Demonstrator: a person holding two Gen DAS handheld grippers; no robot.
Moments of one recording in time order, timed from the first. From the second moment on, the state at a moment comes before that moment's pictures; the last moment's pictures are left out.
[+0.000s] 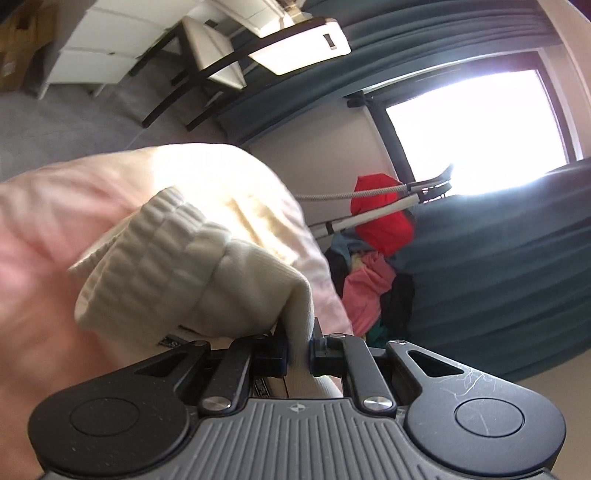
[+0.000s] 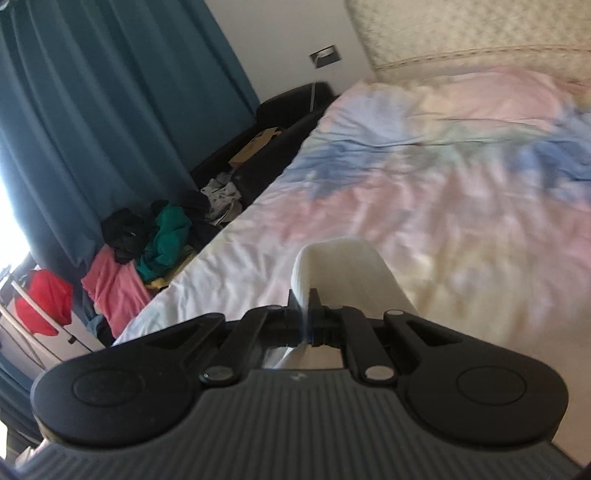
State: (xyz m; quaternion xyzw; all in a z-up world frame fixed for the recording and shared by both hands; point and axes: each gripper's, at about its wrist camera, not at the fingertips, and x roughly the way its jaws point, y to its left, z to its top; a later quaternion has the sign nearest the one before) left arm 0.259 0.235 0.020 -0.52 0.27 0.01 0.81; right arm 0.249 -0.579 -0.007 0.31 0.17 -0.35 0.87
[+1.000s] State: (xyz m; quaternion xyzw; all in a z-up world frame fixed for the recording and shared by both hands) left arm 0.225 0.157 -0.087 -0.44 0.32 -0.04 0.84; right arm 0.210 -0.540 -0.100 0.41 0.14 -0.34 0.83
